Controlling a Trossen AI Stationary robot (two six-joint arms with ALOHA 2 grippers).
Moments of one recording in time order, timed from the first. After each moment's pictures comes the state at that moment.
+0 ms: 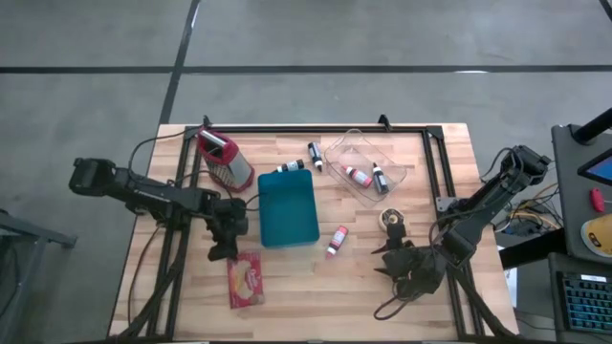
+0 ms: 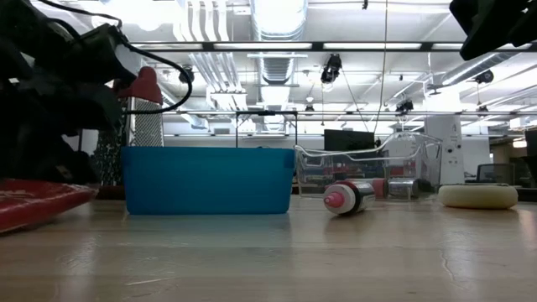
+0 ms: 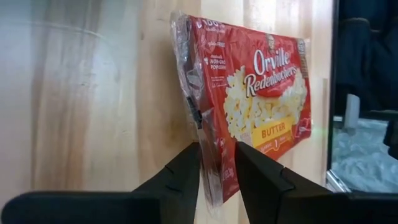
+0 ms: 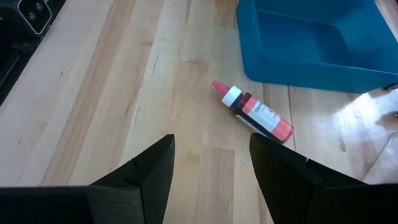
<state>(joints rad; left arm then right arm) -0.06 1.19 0.36 -0.31 0.64 -0.32 0.79 1.27 0.82 -0.49 0.58 0.44</state>
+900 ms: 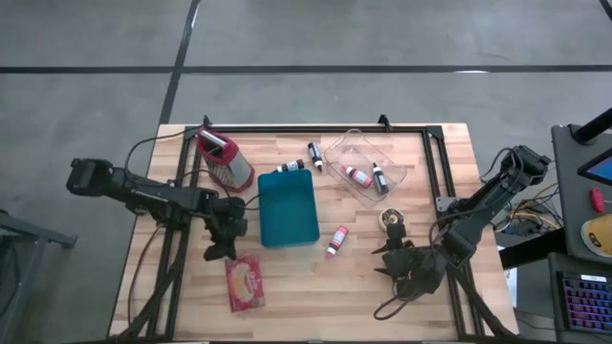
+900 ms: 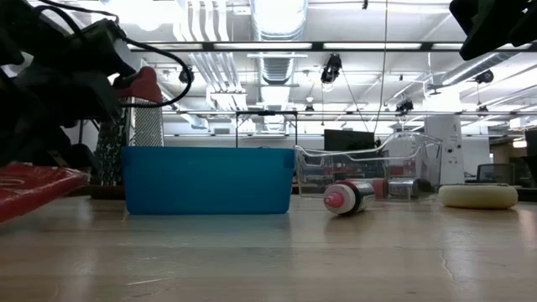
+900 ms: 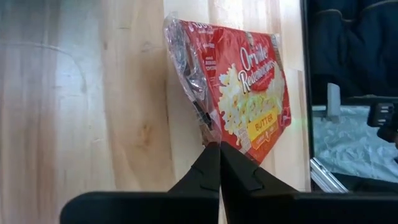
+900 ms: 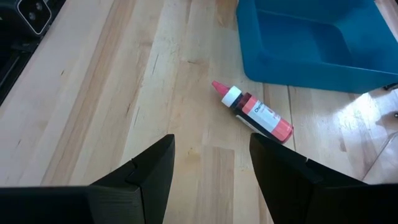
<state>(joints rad) -0.06 1.15 0.36 -0.31 0.70 -0.26 0.79 1.27 0.82 -0.49 0.58 0.44</state>
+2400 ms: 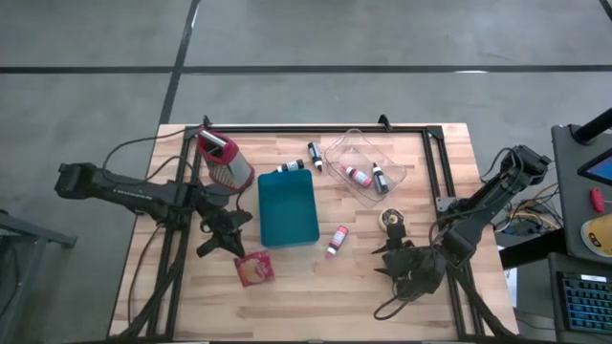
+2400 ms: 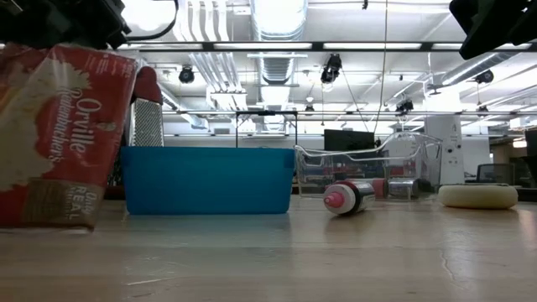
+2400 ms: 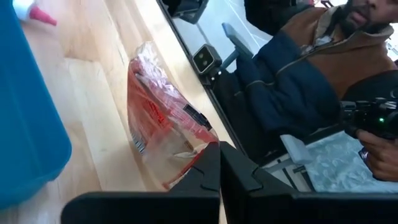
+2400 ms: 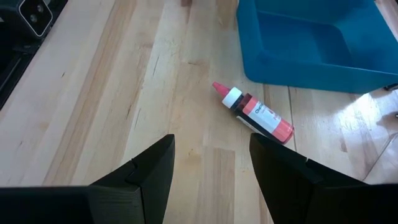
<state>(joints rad) -0.06 0.92 0.37 -0.01 0.77 -0.28 0.79 1.27 0.82 -0.49 0.58 0.44</state>
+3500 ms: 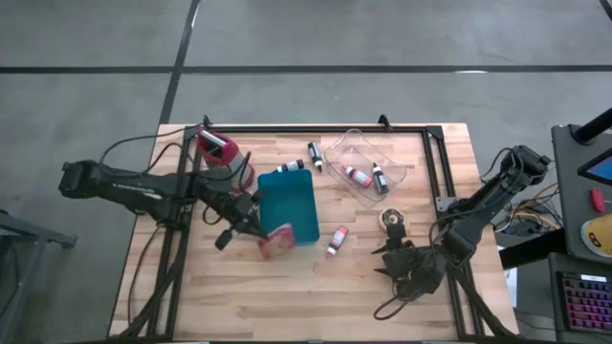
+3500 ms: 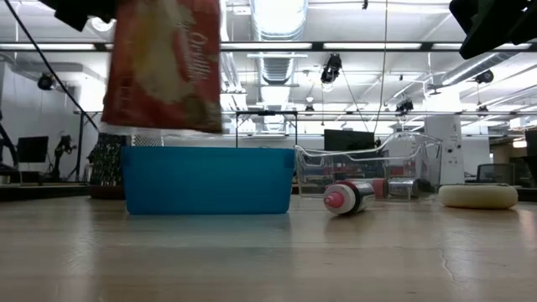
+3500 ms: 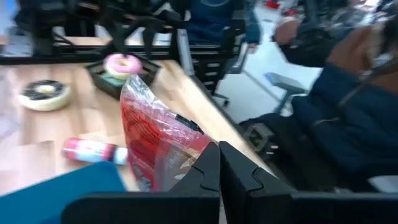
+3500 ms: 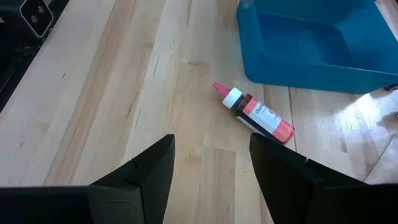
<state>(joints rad) -0.03 1.02 0.65 -0.01 0.54 -0.03 0.79 1.27 0.82 -0.49 0.58 0.44</state>
